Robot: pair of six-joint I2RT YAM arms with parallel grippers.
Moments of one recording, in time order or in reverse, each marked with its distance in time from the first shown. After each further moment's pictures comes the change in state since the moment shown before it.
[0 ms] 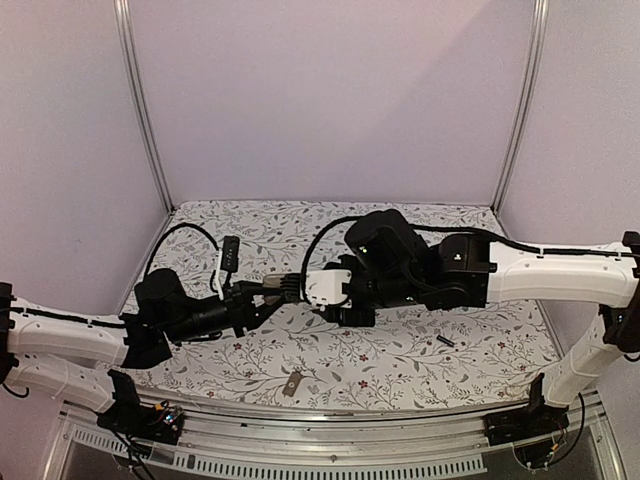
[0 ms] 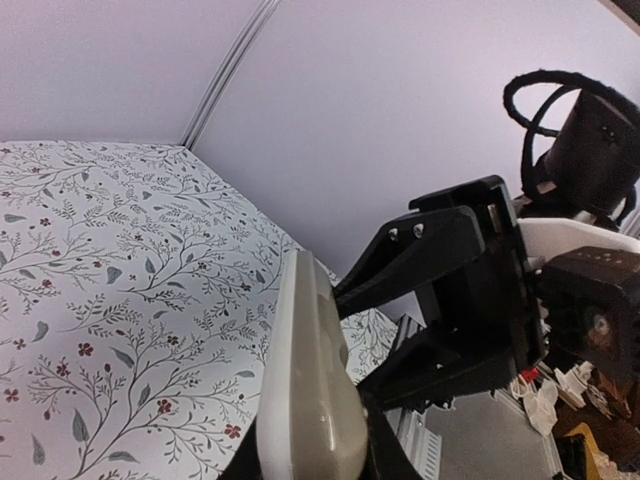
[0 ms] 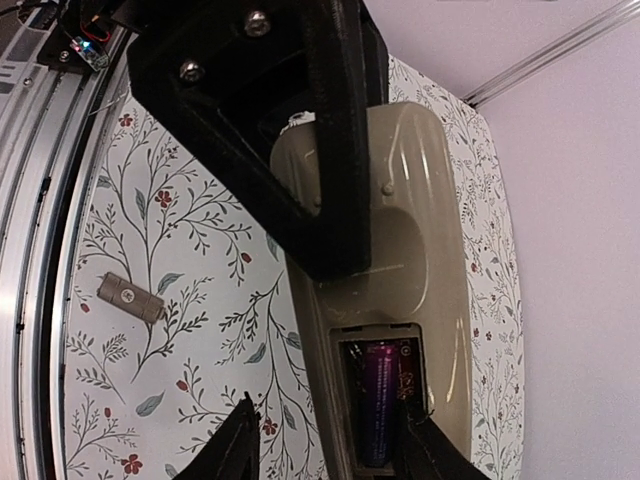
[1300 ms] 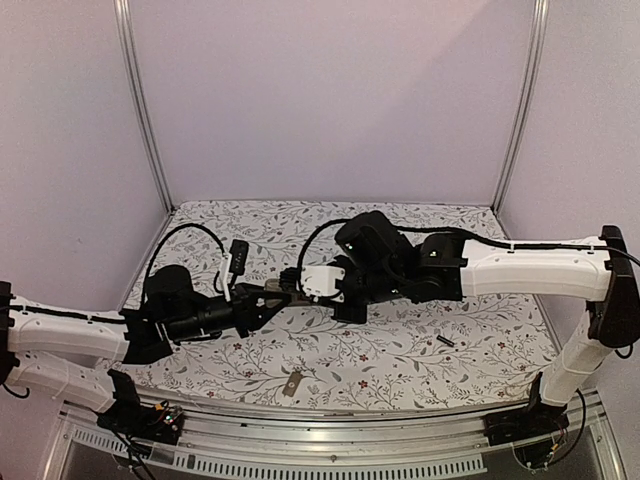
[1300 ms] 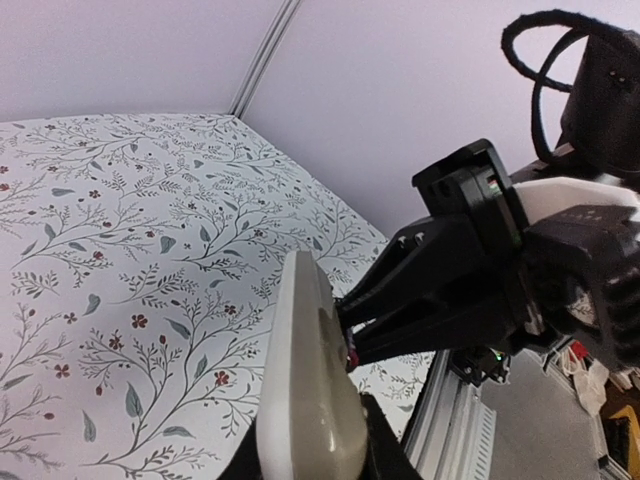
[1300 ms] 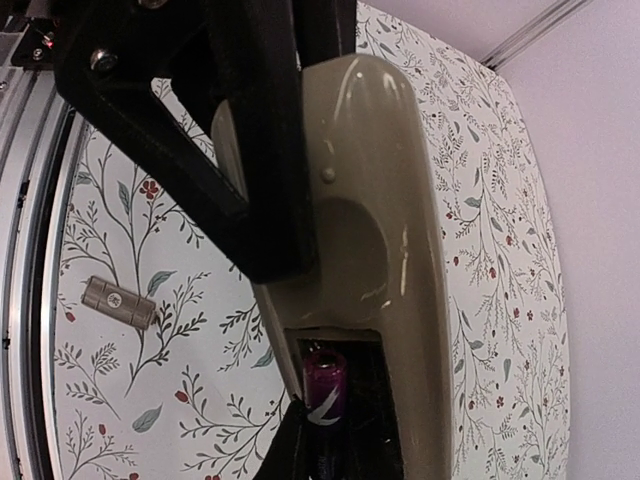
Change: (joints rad) left arm 0.017 0.011 0.033 -0.165 -0.035 0.087; right arm -0.076 0.099 0.007 0.035 -0.073 0.064
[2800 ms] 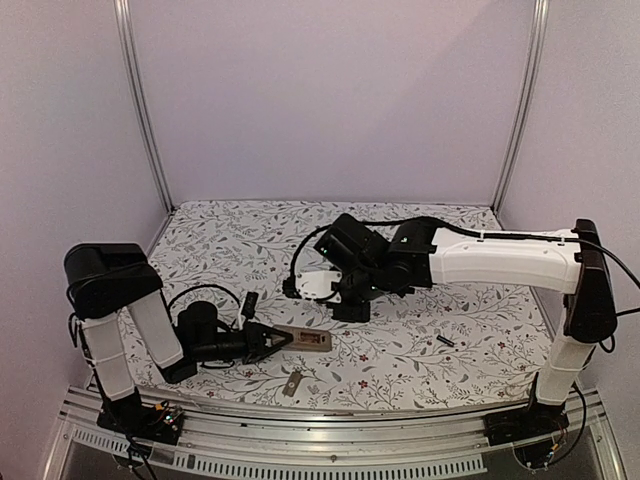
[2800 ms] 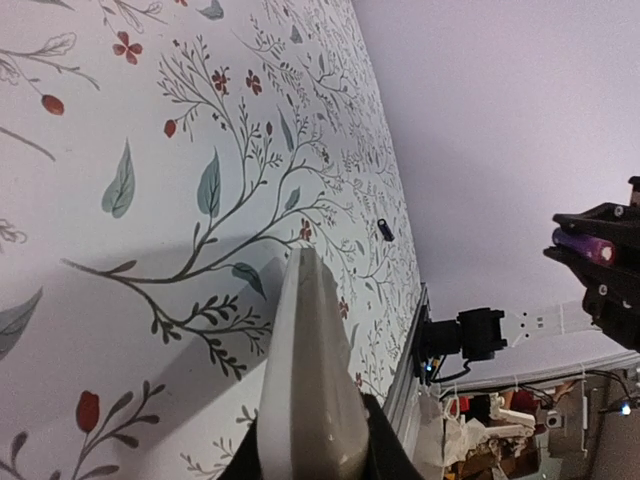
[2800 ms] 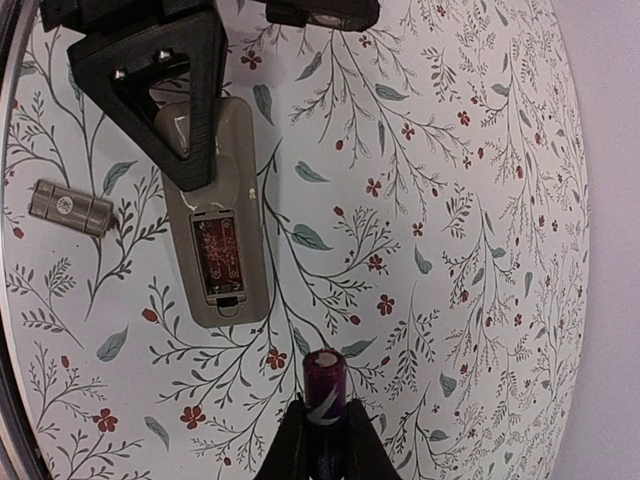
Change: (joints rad) left arm 0.162 0.786 -0.171 0.770 0.229 -0.601; right arm -0.016 0.149 0.187 -0.317 0.137 0.022
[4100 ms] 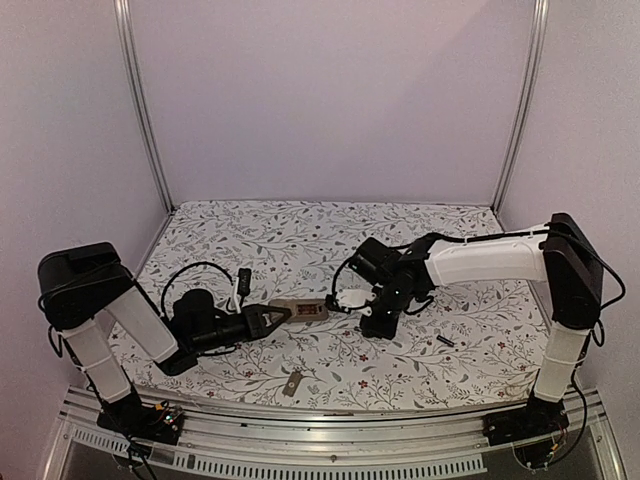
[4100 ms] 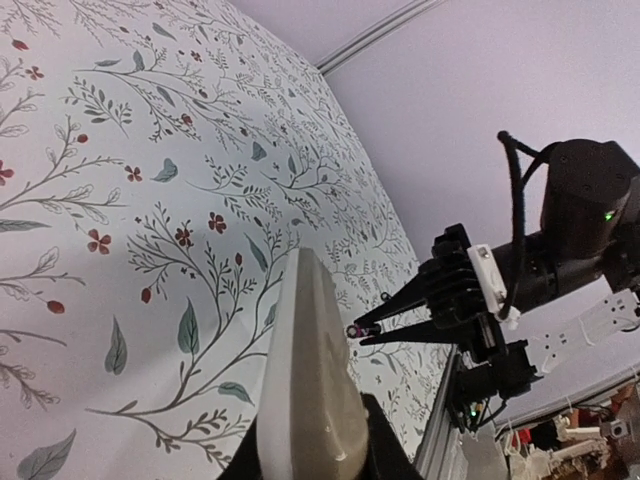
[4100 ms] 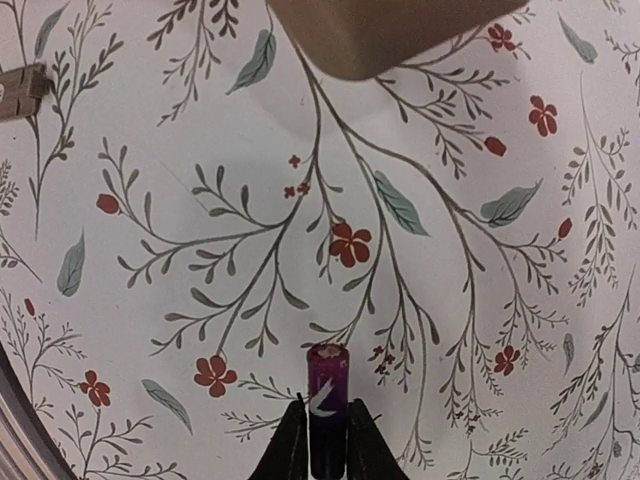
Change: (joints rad) left arm 0.000 -0.162 0.047 -0.100 -0.152 0.202; right arm -0.192 0.051 -0.230 0.018 -0.266 0.179
